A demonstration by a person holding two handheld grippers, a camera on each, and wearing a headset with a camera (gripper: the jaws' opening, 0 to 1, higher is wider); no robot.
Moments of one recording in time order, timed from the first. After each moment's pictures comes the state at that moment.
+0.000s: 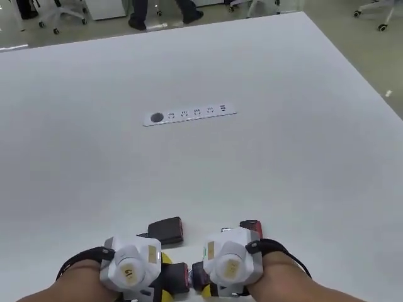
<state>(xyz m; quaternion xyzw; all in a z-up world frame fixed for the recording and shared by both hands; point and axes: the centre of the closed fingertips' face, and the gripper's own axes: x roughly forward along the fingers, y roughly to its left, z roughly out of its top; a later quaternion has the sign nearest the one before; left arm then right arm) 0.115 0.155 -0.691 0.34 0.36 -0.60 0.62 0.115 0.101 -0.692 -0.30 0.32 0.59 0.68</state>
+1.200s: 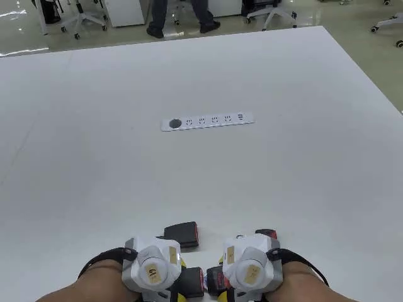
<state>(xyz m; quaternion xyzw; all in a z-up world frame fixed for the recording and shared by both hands) 0.115 0.148 -0.681 0.33 0.37 -0.58 0.65 0.116 0.100 -0.688 -0.31 0.33 0.58 0.68</state>
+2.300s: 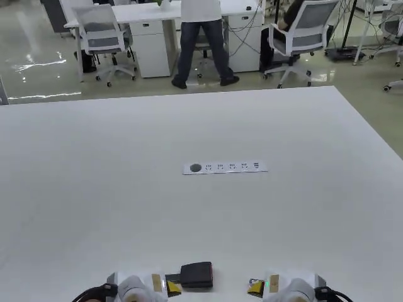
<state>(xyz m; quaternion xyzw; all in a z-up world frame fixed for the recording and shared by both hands) 0.118 0.180 -0.620 0.28 0.34 -0.52 0.73 0.123 0.069 -0.640 -0.27 0.30 0.54 0.73</state>
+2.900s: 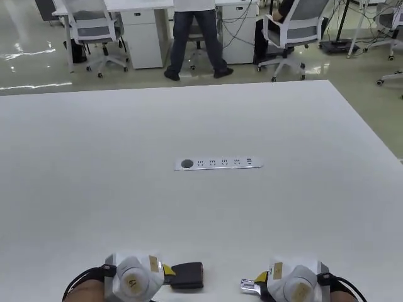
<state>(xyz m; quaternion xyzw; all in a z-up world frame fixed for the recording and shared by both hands) 0.165 0.173 -0.635 0.29 0.35 -0.52 0.73 0.154 0.032 -0.652 -0.29 0.33 0.53 0.72</state>
